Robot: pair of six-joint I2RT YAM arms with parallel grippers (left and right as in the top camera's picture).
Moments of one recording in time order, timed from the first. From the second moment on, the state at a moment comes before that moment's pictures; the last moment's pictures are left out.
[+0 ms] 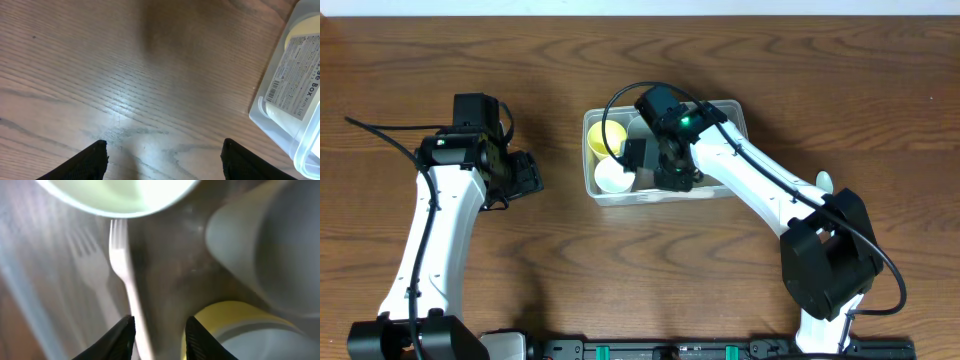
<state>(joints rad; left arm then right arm) 0.05 1.46 1.16 -1.07 0.02 -0.30 0.63 1.97 1.57 -0.97 -0.01 -0.77</state>
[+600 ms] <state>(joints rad) 0.05 1.46 1.16 -1.07 0.02 -0.30 -0.02 1.59 1.66 -1.09 0.06 -0.03</state>
